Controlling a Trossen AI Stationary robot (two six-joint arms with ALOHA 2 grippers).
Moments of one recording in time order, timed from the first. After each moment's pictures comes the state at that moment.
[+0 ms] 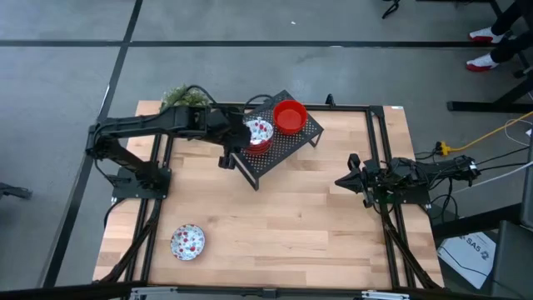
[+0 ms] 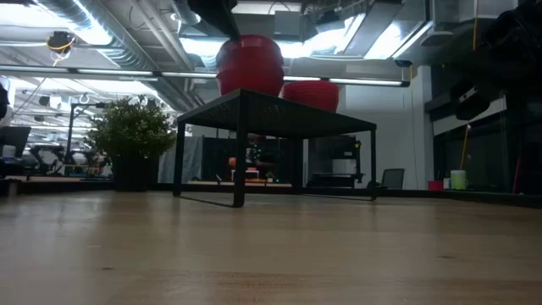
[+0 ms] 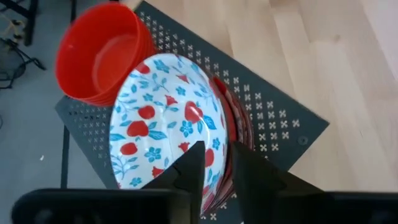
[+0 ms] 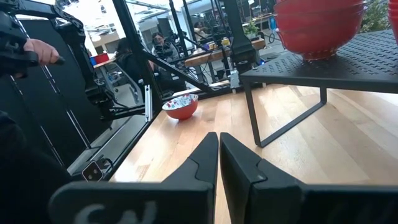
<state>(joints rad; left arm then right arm) 0.14 1.43 1.51 -0.94 -0.14 0.40 0.19 0.03 0.01 0.03 0.05 0.28</state>
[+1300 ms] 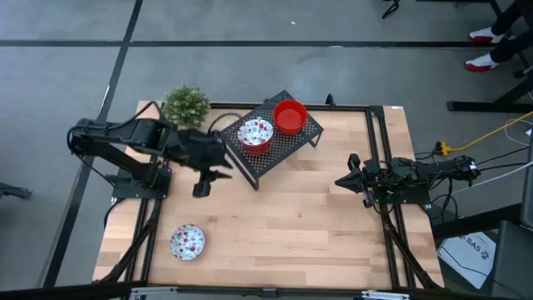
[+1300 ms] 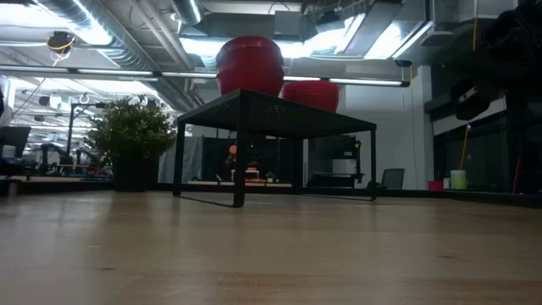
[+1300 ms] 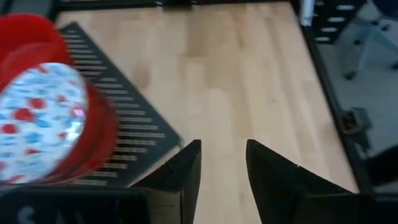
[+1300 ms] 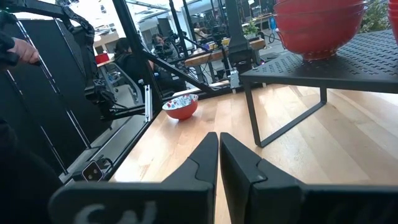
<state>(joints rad) -0.17 1.24 1.51 -1.00 -0.08 -0.10 0.19 0.03 0.01 0.03 0.05 0.28</state>
